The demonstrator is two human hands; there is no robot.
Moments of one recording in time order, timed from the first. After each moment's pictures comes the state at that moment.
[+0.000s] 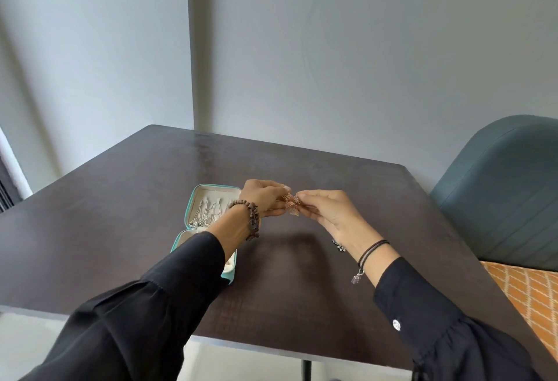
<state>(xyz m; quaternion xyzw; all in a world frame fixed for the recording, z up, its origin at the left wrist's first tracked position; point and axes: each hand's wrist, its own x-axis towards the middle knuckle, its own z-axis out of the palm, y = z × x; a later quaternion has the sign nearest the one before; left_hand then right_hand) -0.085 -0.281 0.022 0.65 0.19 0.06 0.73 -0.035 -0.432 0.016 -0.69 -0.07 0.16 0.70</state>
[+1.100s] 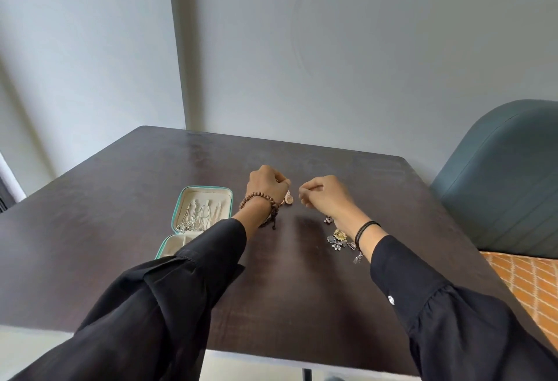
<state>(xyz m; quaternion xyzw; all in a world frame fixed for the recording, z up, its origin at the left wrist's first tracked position) -0.042 -0.299 0.022 0.86 0.19 0.17 0.44 0.001 -0.438 0.016 -0.87 -0.12 0.04 0.48</state>
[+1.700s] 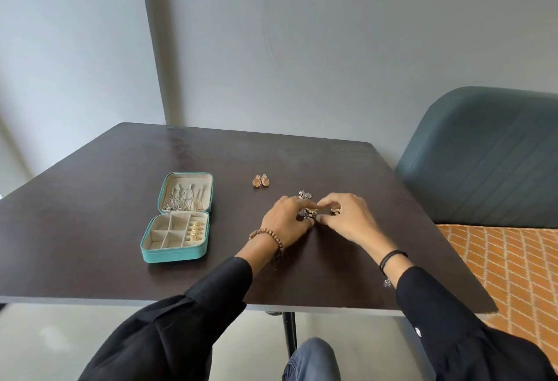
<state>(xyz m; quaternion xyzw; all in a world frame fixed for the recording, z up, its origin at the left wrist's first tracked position) -0.108 -0.389 -0.021 0.94 -0.06 0.11 0.33 -0.070 -0.551 0.001 -0.94 -0.16 -0.03 0.31</state>
